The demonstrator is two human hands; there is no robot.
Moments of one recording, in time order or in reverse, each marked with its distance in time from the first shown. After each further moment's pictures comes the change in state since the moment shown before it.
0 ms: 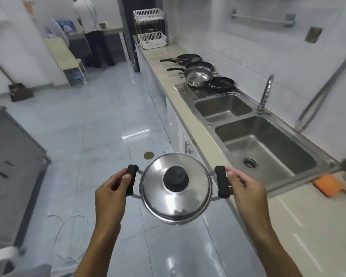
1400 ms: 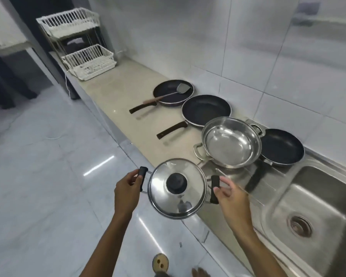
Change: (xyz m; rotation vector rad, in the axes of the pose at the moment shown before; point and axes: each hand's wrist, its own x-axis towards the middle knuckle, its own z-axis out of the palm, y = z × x) left_hand 1.071 0.054 0.418 0.366 -0.492 0.025; right_hand 0.858 0.026 0.545 -0.120 0.299 0.346
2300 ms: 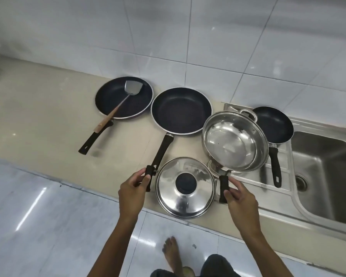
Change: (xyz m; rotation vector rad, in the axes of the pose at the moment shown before) left_hand 0.327 0.002 0.063 0.121 -0.553 0.117; right_hand 0.121 -0.029 0.181 -0.042 0.539 0.336
